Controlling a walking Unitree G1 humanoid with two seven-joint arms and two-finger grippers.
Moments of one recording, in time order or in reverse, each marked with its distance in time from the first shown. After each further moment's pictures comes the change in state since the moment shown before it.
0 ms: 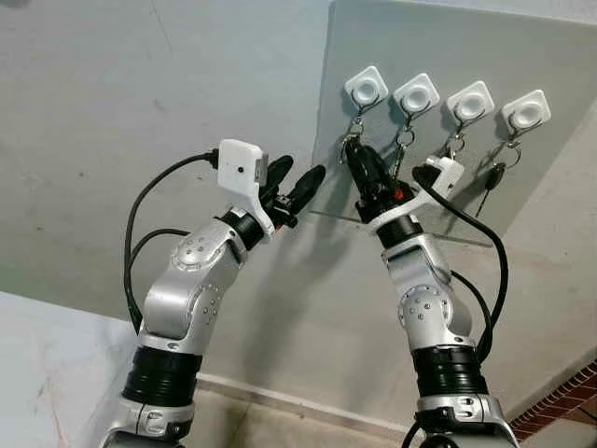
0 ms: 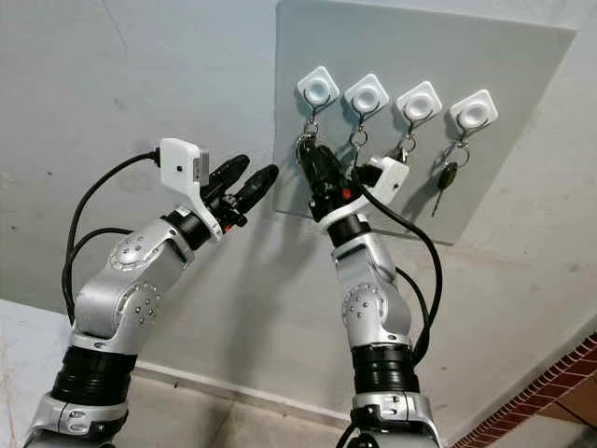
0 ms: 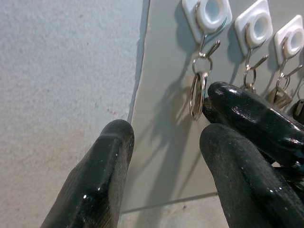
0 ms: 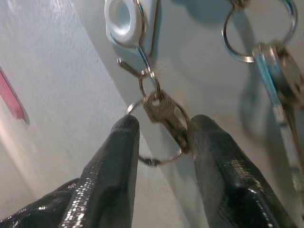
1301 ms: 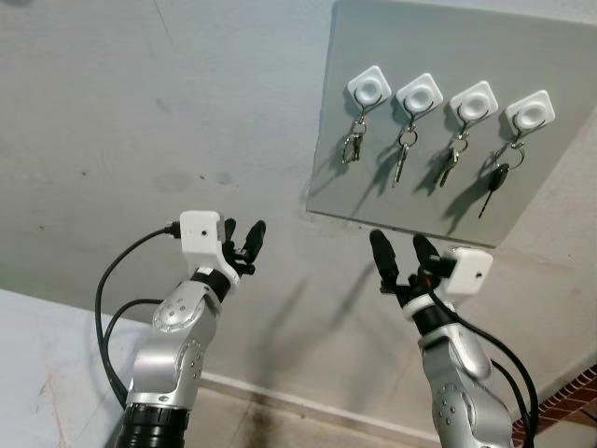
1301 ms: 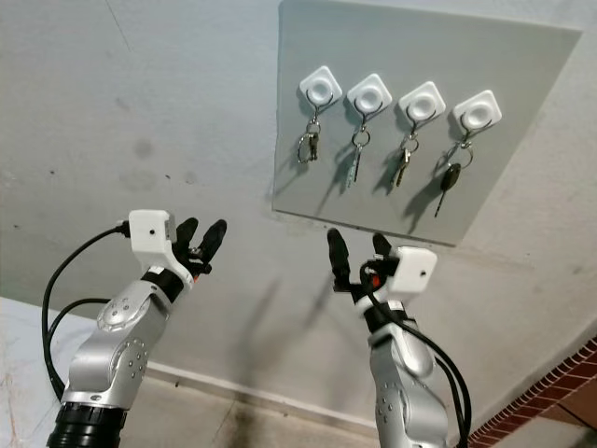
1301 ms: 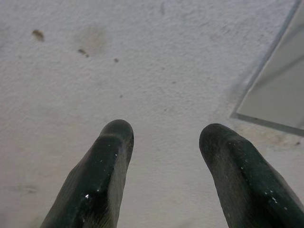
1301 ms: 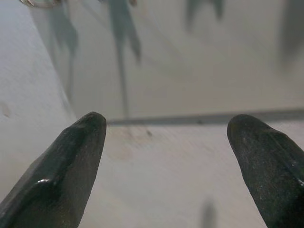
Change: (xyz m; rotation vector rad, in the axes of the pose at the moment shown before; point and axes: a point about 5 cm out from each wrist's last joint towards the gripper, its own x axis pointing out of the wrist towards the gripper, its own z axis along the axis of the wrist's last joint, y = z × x) left arm -0.053 0.037 -0.070 -0.072 0.127 0.388; right arm -0.111 -0.038 -0.021 -0.338 0.145 -0.337
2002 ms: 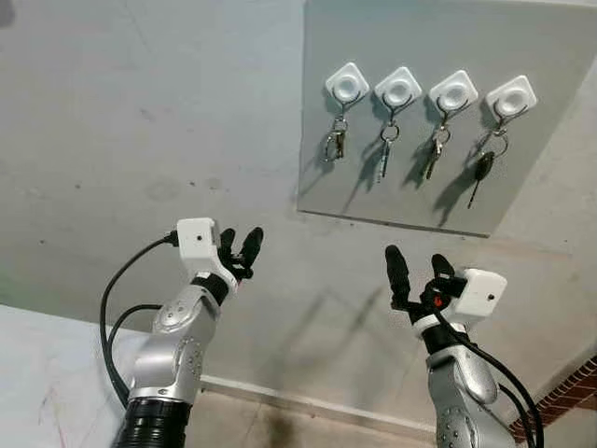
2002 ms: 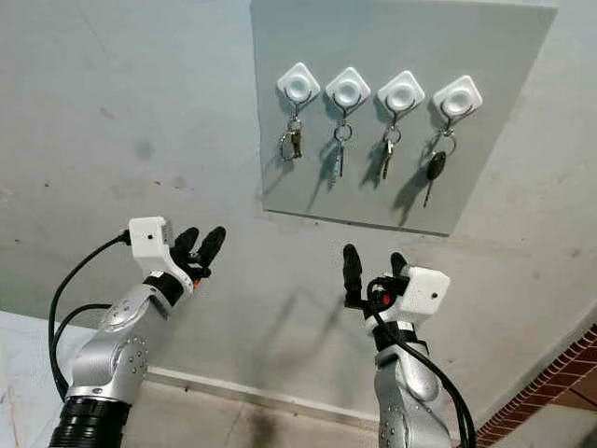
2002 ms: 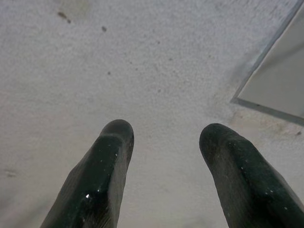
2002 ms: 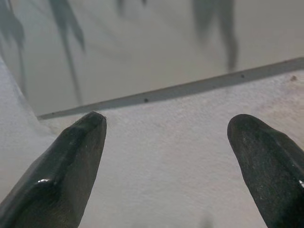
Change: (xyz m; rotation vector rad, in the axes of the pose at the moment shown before) left arm 0.004 0.008 -0.013 -0.102 0.053 0.008; right arm -0.015 -0.006 -0.004 -0.023 -0.011 -0.103
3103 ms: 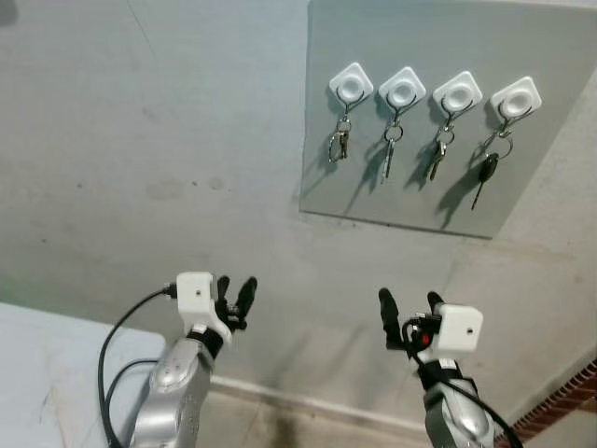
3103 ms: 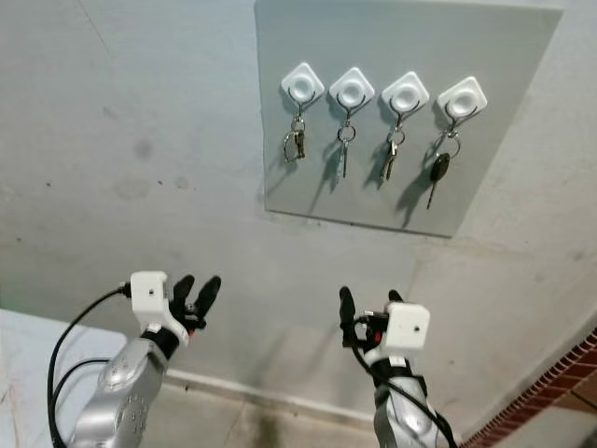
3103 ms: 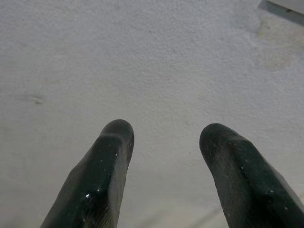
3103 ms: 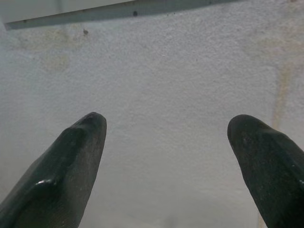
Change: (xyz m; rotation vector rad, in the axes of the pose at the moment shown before) left arm -0.045 0.012 -0.062 0.036 0.049 0.028; right arm -0.032 -0.013 -0.040 -0.164 0.114 -0.031
